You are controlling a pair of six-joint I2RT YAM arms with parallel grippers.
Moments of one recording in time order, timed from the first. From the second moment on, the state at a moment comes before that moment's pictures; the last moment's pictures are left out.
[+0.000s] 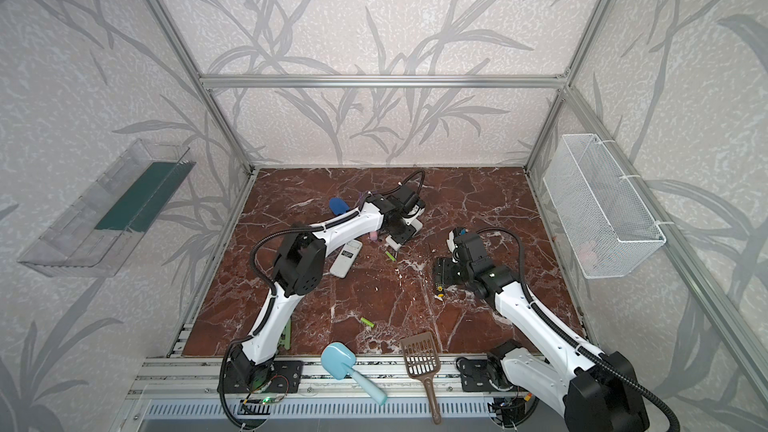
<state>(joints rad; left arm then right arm) -0.74 2.28 1.92 -0.77 -0.06 0.07 0.37 1.05 0.63 -0.49 -0.11 0.46</state>
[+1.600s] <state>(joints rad) -0.86 1.50 1.00 -0.15 -0.05 0.11 0.40 1.42 1.01 -0.29 -0.64 0.42</state>
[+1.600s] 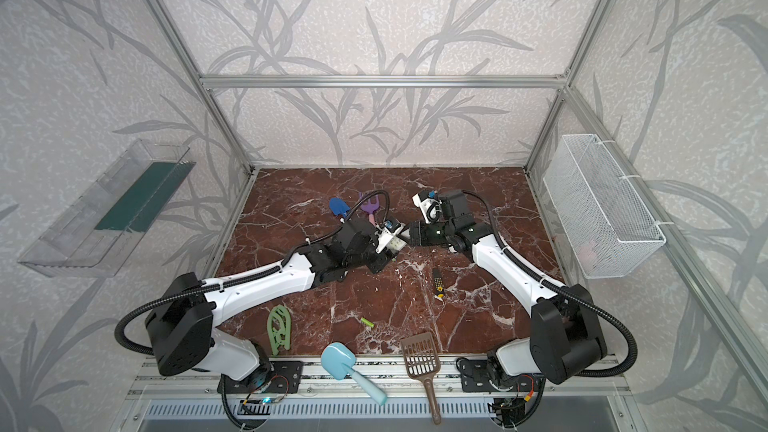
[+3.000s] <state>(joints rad) -0.68 1.29 0.95 -0.15 -0.09 -0.22 0.44 1.23 0.78 -0.04 -0.44 -0.19</state>
